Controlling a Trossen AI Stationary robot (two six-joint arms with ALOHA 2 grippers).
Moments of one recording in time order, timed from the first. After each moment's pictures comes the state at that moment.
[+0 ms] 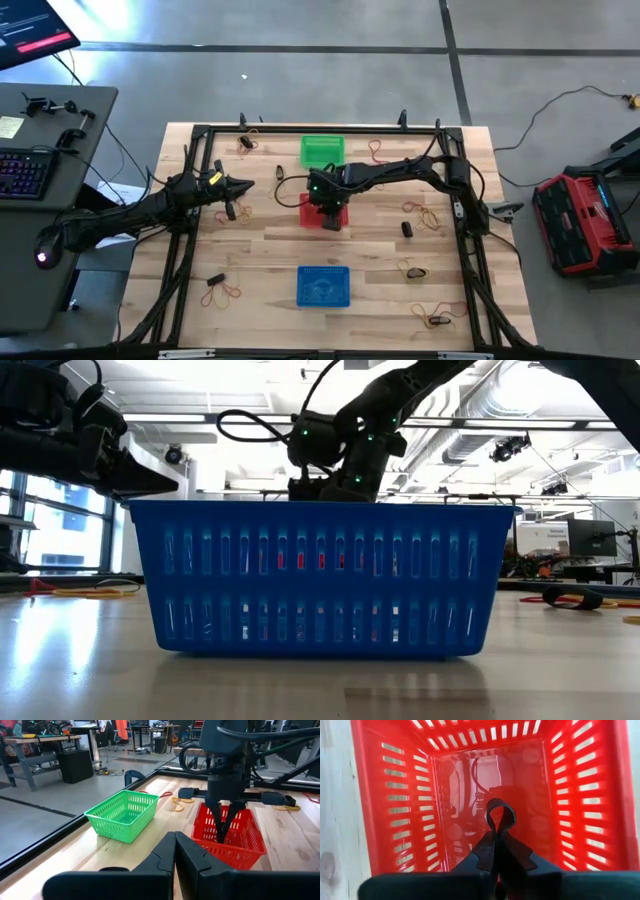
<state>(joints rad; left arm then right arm) 0.34 0.15 0.01 0.01 -0.03 0.00 -0.14 2.11 1.52 -0.66 -0.16 -0.05</state>
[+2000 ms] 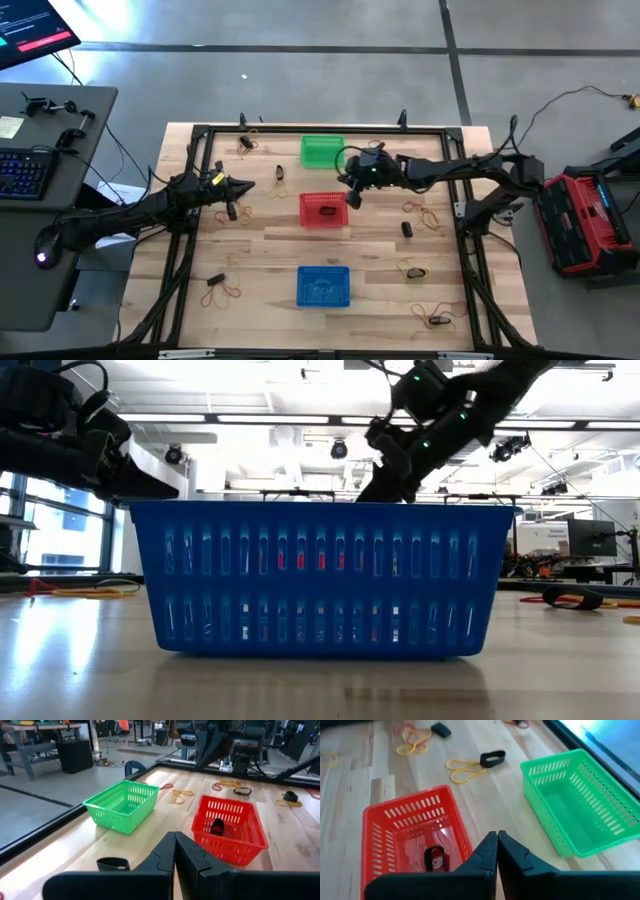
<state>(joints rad) 0.34 0.20 0.01 0.01 -0.04 -0.03 -0.25 1.53 0.86 0.07 0.01 0.05</state>
